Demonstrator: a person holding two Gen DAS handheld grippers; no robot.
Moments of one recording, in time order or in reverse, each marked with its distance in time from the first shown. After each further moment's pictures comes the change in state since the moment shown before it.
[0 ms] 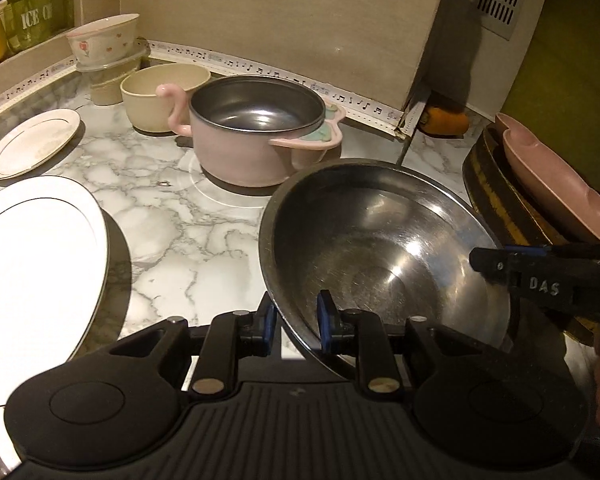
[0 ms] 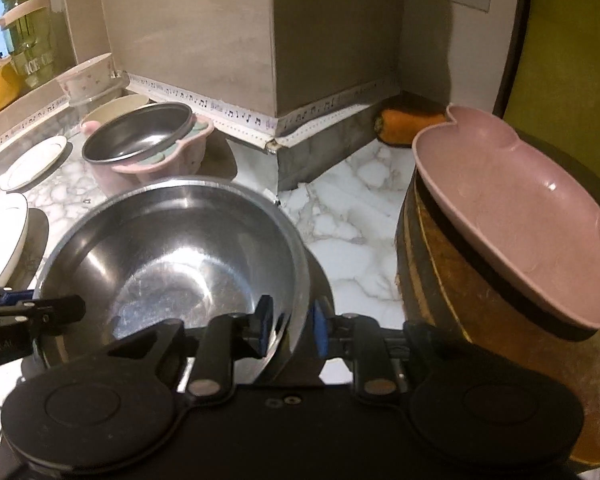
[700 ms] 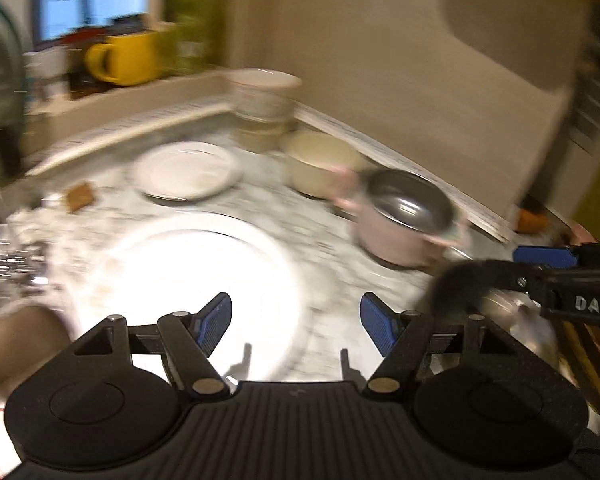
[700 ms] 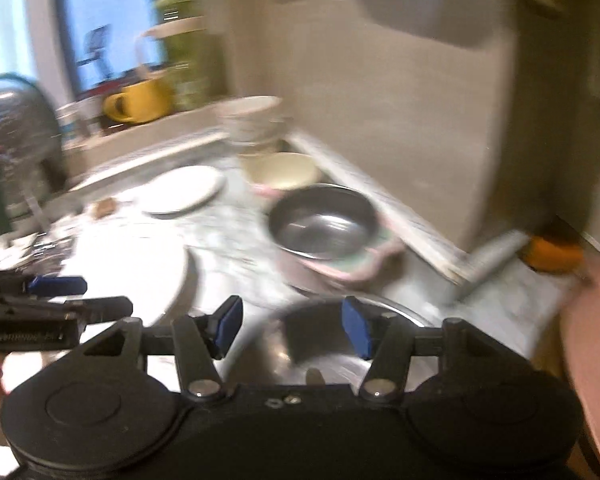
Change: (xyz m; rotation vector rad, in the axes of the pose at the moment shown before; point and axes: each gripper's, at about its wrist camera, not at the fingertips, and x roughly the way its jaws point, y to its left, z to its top) left arm -0.093 0.092 0.006 -0.216 -0.163 0.232; right arm -0.025 0.101 0.068 -0.287 -0.088 0.379
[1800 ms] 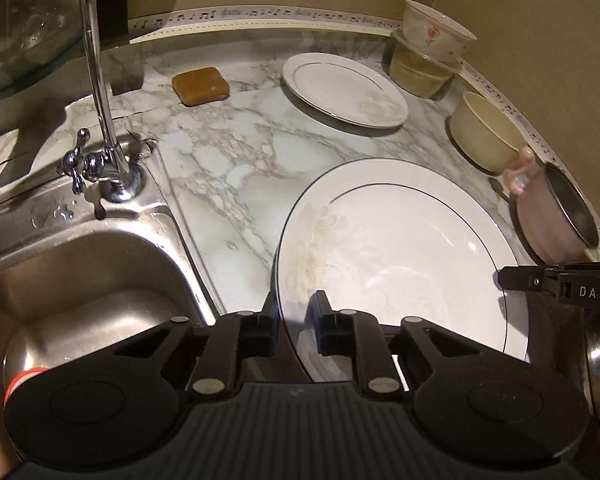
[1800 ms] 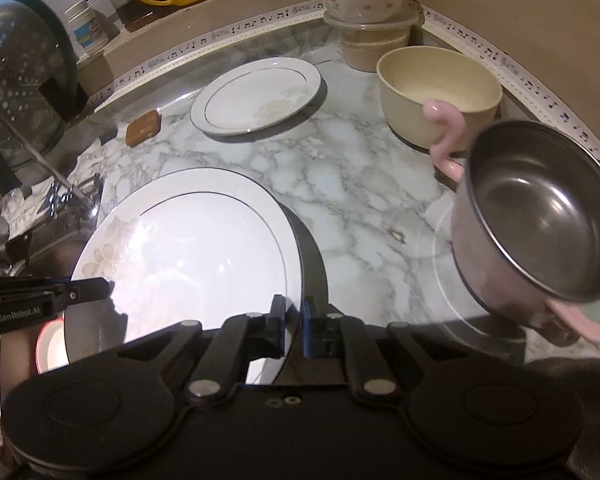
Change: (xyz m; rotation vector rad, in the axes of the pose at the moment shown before) left arm 0.059 0.141 -0.014 -0.210 0.233 0.051; right arm 0.148 0.059 0.023 0.012 0.356 0.158
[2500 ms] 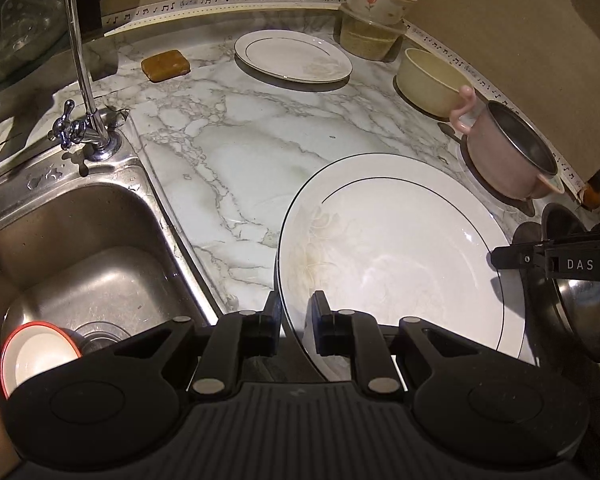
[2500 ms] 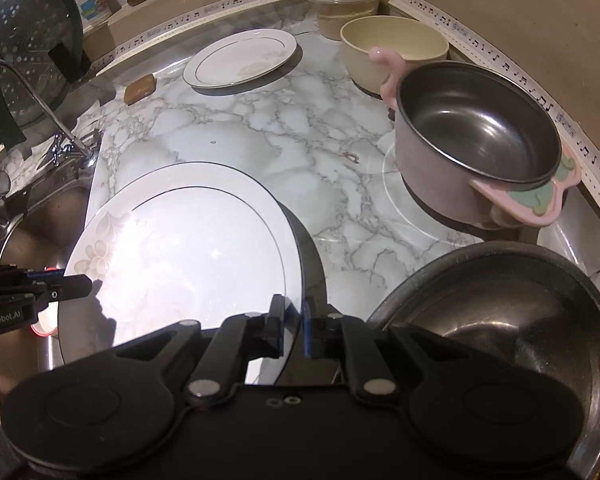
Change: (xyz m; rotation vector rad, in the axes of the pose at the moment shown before) left arm -0.031 -0.032 -0.049 0.073 0.025 -0.019; right arm -0.034 -0.006 -0.043 -0.003 0.034 -0.046
